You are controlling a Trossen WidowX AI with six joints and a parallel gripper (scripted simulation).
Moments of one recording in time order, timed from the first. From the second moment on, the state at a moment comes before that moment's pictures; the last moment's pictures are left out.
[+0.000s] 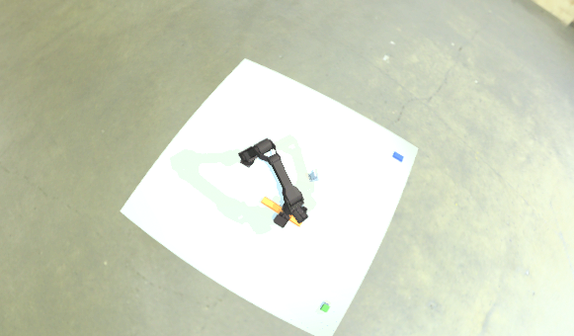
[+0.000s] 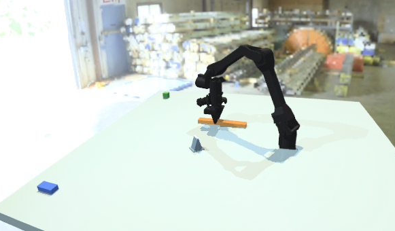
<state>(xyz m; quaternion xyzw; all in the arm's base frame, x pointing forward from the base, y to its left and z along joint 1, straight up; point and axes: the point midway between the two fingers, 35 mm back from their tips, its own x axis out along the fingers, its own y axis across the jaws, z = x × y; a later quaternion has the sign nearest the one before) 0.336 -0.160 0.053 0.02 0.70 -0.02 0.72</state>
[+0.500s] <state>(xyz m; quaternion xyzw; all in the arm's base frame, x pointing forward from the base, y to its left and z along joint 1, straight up) 0.338 -0.161 0.086 0.02 0.70 -0.02 0.72</state>
